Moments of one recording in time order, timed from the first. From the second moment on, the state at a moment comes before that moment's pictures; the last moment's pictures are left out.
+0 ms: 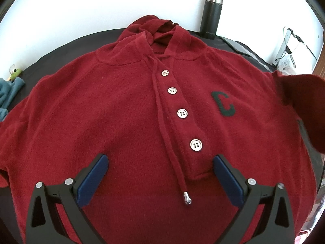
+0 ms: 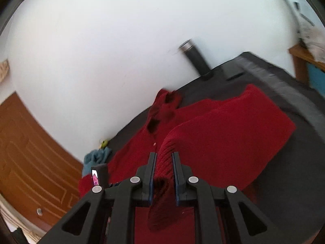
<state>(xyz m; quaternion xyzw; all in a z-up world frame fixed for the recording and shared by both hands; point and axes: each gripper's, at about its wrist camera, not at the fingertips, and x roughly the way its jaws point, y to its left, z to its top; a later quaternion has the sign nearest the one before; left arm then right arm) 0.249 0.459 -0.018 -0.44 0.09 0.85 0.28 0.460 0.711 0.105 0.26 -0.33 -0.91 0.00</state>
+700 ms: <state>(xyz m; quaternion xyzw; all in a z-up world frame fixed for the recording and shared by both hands) 0.245 0.442 -0.012 -0.45 0.01 0.83 0.32 0.386 0.699 0.053 0.30 -0.27 -0.91 -0.03</state>
